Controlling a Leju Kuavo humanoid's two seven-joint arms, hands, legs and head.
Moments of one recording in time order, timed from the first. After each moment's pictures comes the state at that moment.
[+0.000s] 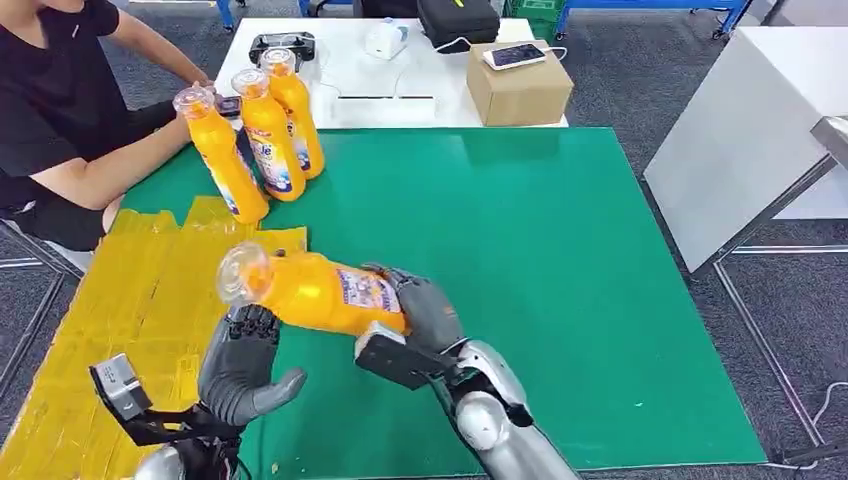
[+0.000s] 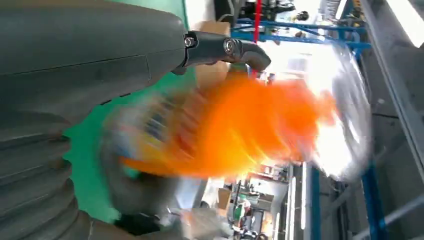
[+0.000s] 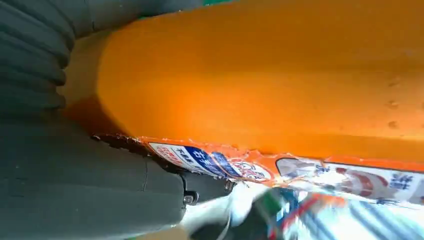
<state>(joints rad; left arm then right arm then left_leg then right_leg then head) 0.12 -0.10 -0.24 -1.79 0.25 -0.37 -0.33 -0.24 0.20 0.59 -1.32 0.64 -0.03 -0.06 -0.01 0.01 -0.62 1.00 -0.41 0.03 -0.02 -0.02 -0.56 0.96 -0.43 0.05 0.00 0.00</state>
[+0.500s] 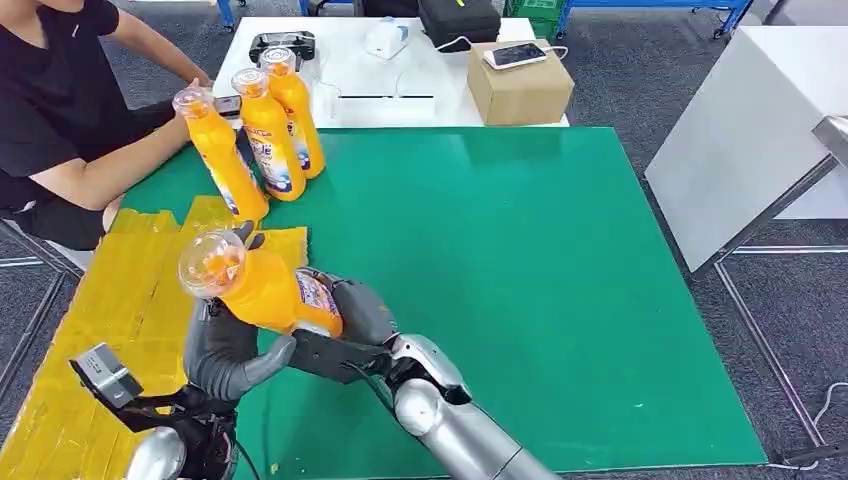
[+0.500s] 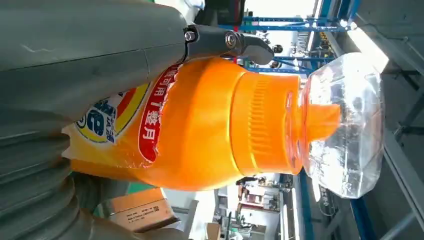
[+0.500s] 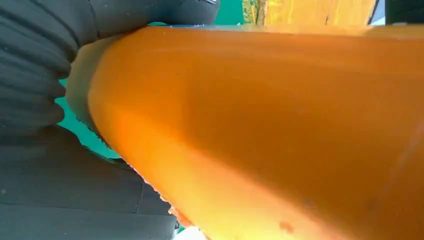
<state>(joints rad) 0.07 -0.11 -0.24 -1.78 0.17 -0.29 -0.37 -0.39 0.32 0.75 -1.06 0.57 -0.04 -0.04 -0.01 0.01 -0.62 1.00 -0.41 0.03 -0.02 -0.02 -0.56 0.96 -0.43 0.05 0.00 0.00</state>
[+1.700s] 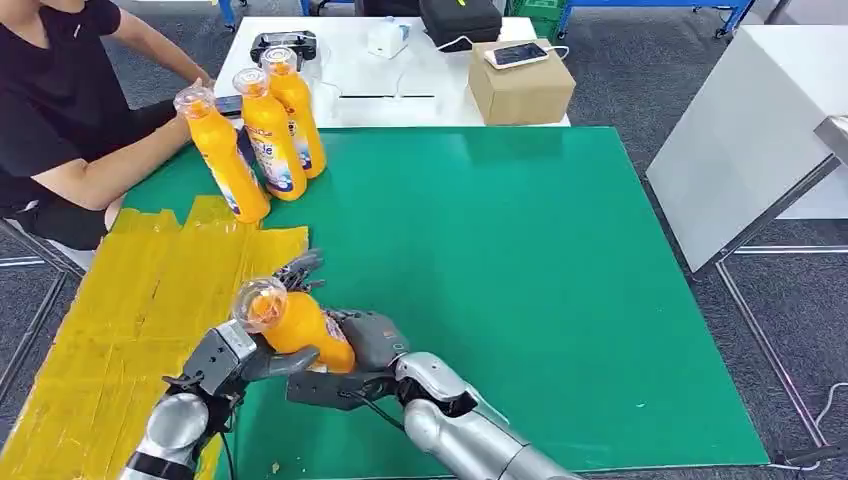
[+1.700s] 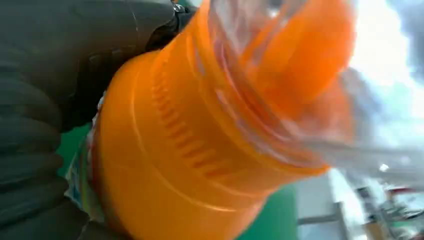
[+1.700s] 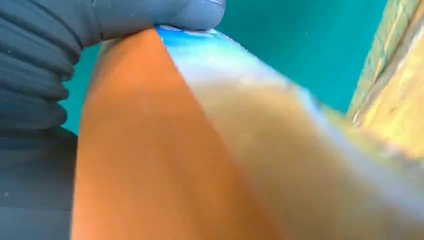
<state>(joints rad) -0.10 0.07 -0.29 -1.48 -0.26 -0.26 -0.35 -0.42 0.27 0.94 -0.93 0.67 -0.06 0.05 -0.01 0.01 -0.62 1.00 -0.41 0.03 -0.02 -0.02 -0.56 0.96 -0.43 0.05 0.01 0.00</state>
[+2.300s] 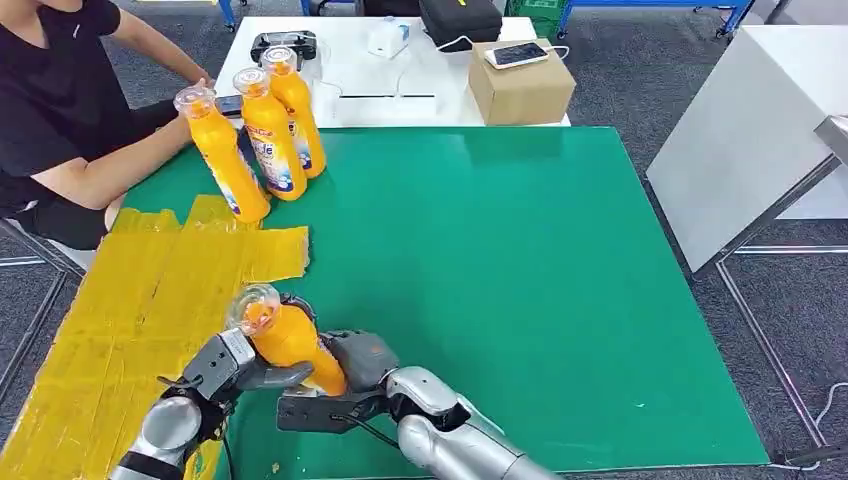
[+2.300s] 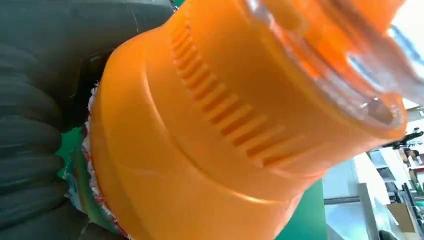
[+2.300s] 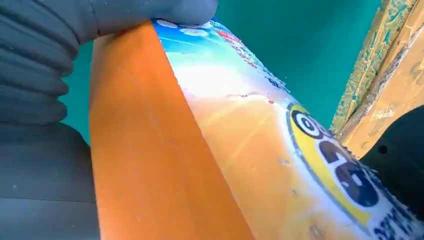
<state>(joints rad) -0.10 0.12 -0.31 -1.42 -0.23 -0.29 -0.36 -0.40 0.27 0.98 -0.93 0.67 -0.06 0.04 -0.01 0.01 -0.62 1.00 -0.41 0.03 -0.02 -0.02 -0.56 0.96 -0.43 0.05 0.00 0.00</state>
